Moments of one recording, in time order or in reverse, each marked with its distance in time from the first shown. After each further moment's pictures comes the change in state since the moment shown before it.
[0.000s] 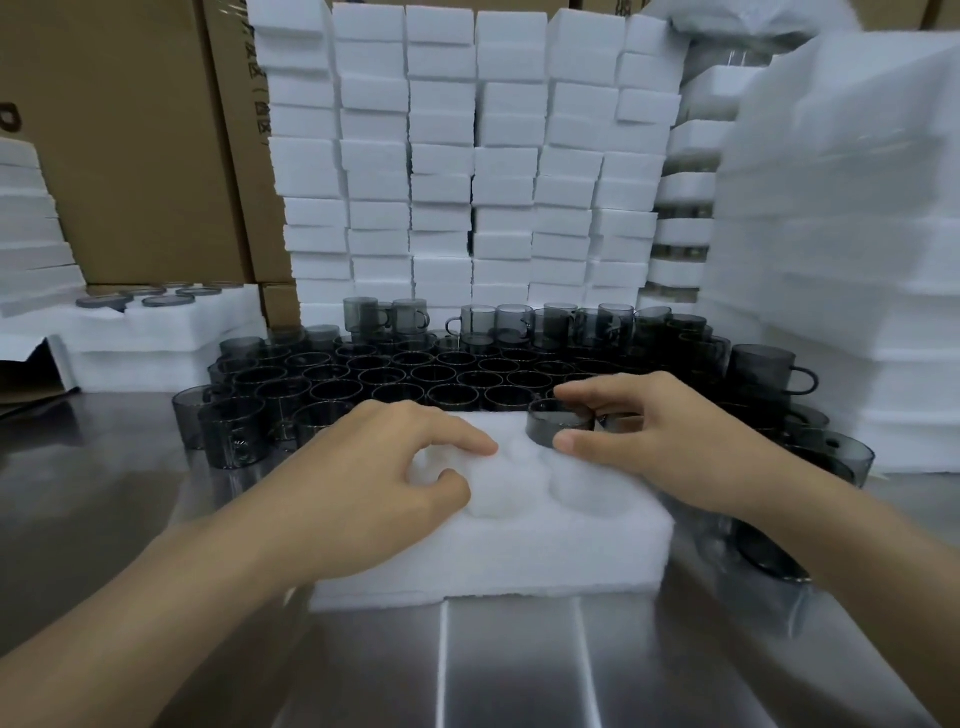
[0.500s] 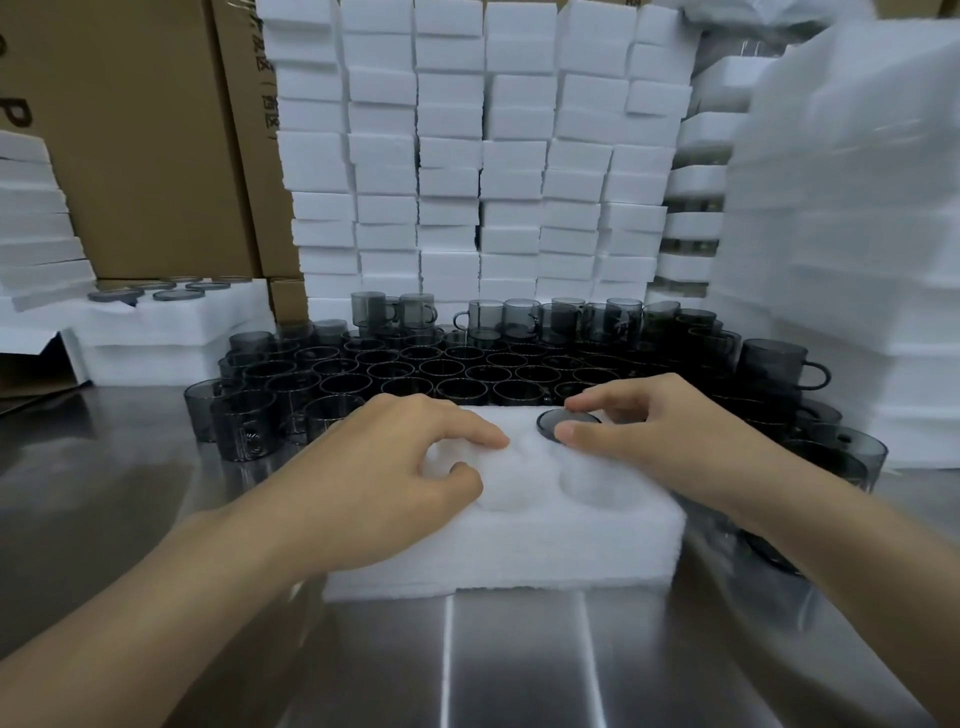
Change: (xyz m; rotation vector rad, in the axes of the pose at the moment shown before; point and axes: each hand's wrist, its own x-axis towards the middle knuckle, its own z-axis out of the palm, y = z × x) left_hand -0.002 0.004 -0.002 0.003 0.006 -0.020; right_hand 0.000 -0.006 0.011 0.201 0.056 0.152
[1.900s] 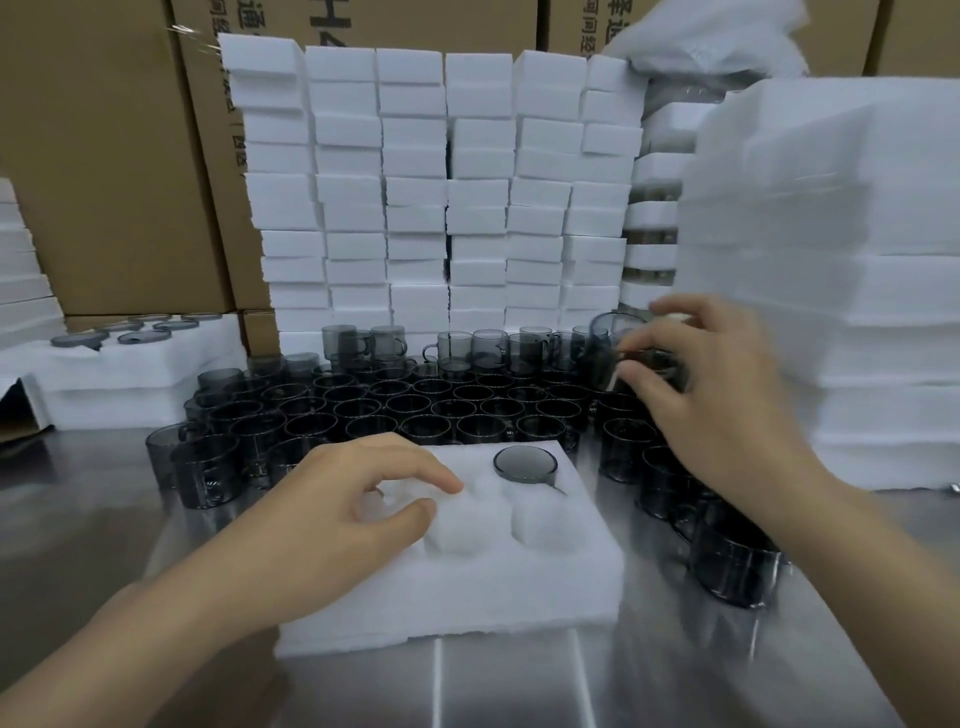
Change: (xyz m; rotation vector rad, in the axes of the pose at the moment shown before) left_hand 0.003 -0.010 0.001 -0.146 0.035 0.113; right_hand 0.003 0.003 -0.060 -0.442 0.593 -0.350
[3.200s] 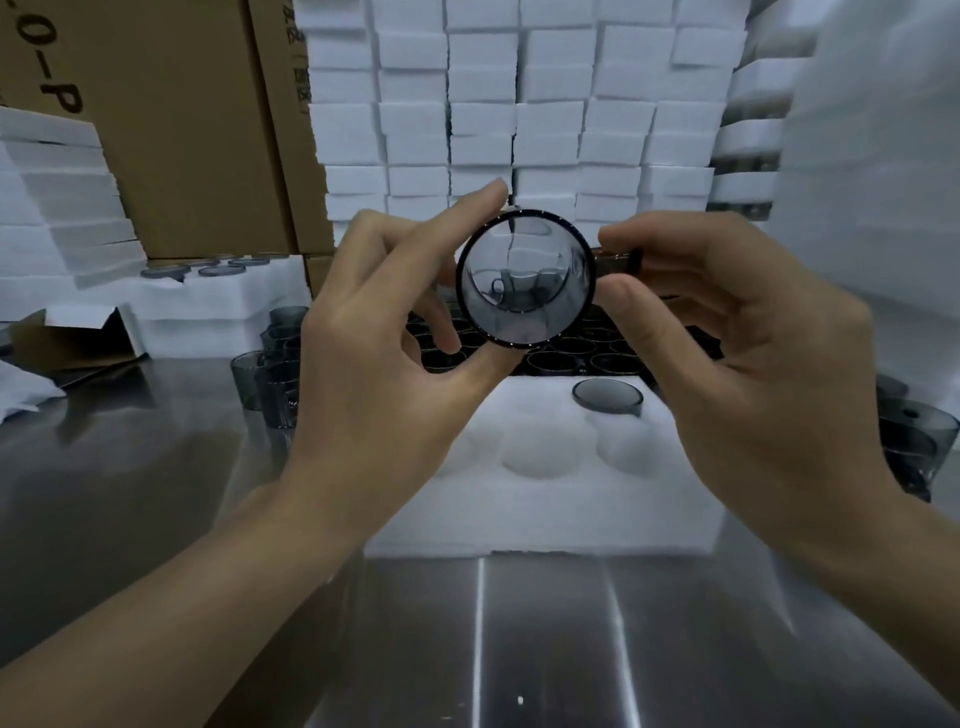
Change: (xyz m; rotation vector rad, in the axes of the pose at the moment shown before) left_hand -0.006 0.033 -0.001 0.098 0.777 0.394; right_hand -0.050 -0.102 0.014 0.682 0.130 -0.284
